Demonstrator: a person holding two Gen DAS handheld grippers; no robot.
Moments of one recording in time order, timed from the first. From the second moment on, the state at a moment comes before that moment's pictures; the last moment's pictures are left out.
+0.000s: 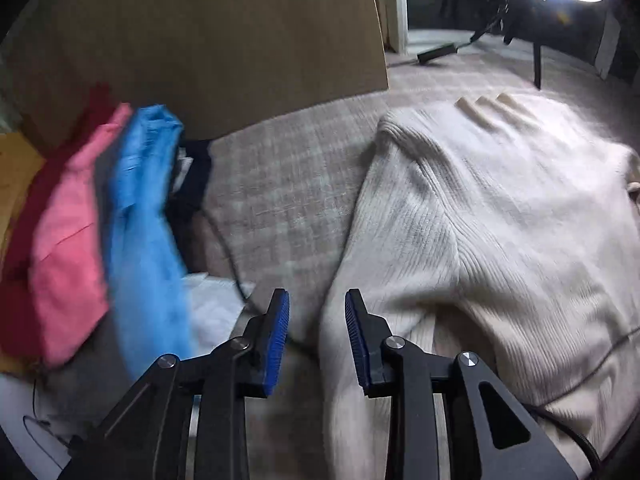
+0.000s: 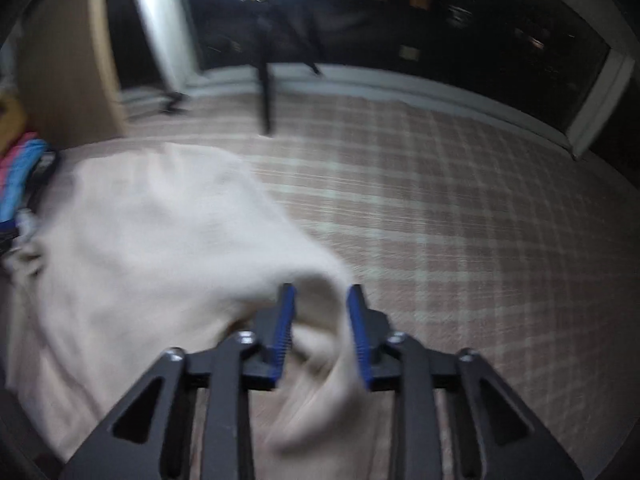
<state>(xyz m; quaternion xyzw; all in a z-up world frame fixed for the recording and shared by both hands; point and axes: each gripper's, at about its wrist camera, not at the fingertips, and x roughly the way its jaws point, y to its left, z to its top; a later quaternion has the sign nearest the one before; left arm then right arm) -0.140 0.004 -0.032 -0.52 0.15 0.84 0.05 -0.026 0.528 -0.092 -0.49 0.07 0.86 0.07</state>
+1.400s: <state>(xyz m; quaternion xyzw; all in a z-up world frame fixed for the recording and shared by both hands) 0.026 0.037 -0.004 -0.53 0.04 0.83 0.17 0.129 0.436 -0.057 -0.44 0.07 0.89 -0.10</state>
